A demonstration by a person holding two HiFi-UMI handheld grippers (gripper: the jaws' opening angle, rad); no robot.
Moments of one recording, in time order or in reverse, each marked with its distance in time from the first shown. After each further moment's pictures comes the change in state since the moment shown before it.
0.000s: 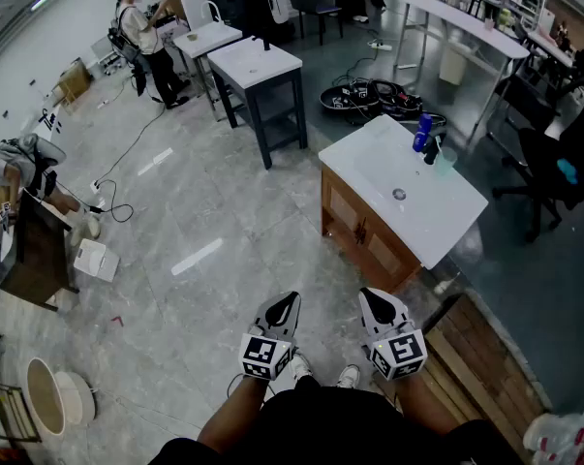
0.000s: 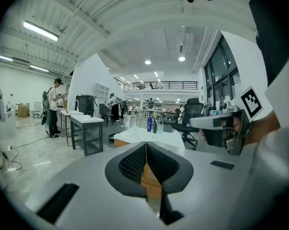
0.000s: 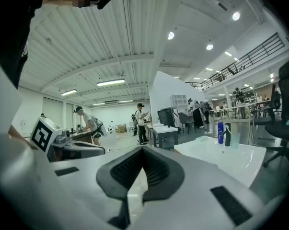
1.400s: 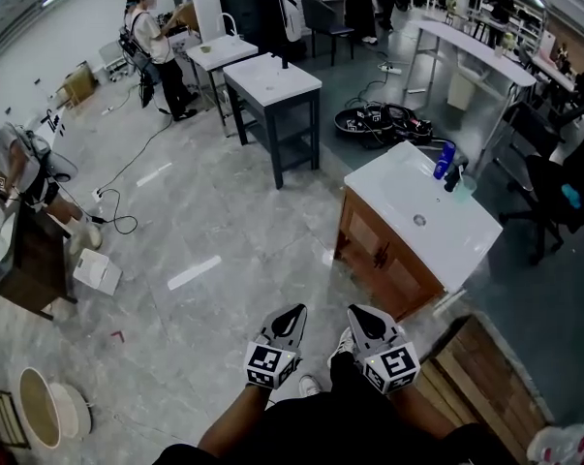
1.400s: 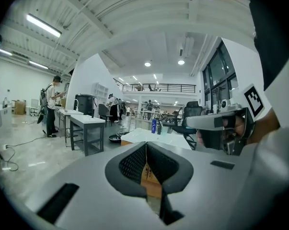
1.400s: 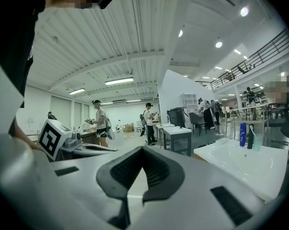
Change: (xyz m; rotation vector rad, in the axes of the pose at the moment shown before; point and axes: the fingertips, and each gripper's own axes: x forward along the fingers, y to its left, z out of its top) left arm -0.014 0.086 0.003 -0.012 -0.023 -0.051; right arm 0.084 0.092 0.017 -0.031 -0.016 0.100
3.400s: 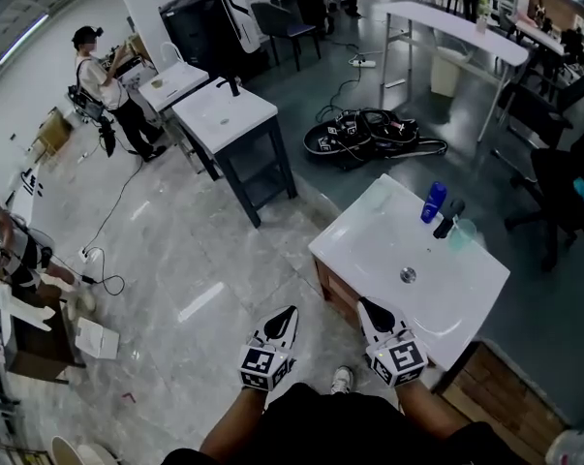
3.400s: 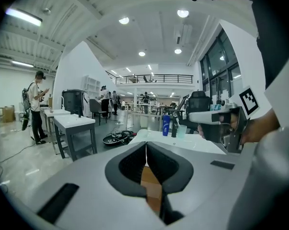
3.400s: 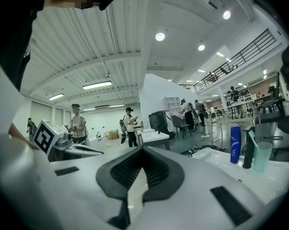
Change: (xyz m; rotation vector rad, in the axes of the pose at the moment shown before) left arm 0.300 0.081 0.059 0.060 0.107 -0.050; right arm 0.140 -0.303 0.030 0.094 -0.064 -0.149
